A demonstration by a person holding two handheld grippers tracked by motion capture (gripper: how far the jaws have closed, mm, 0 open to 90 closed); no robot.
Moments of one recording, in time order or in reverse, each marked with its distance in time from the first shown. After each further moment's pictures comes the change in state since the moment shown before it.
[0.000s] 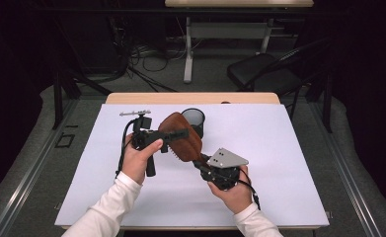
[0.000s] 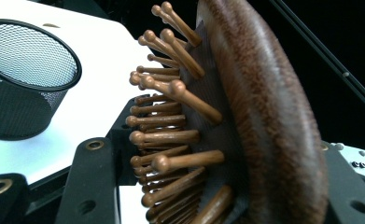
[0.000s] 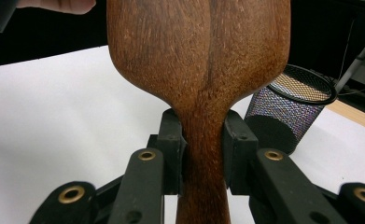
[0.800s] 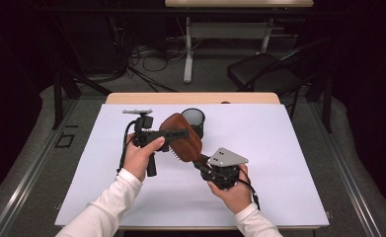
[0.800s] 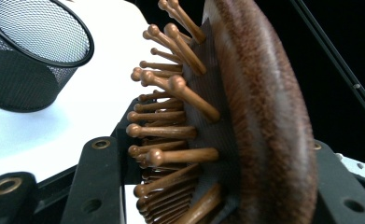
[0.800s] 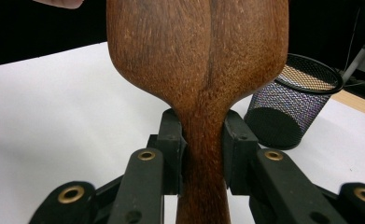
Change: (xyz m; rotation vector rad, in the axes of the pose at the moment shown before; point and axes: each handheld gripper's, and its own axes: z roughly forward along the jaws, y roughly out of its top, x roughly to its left) left arm 0.002 0.002 0.005 0.042 0.043 -0.118; right arm -0.003 -0.004 0.004 0.020 0.009 0.028
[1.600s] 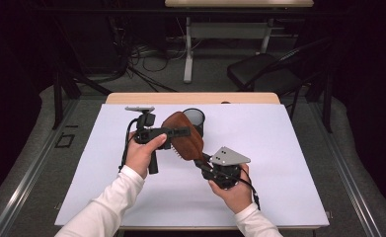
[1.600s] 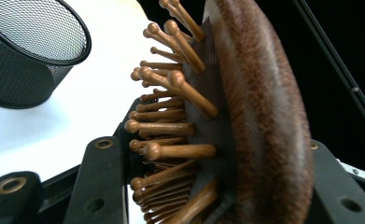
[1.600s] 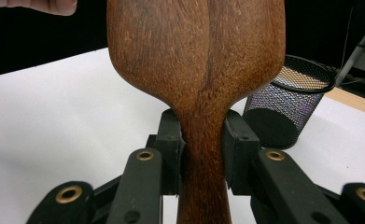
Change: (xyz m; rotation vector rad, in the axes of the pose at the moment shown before) left arm -0.002 0.007 0.005 0.020 -0.001 -0.044; right arm -0.003 0.000 -0.002 -0.018 -0.013 0.032
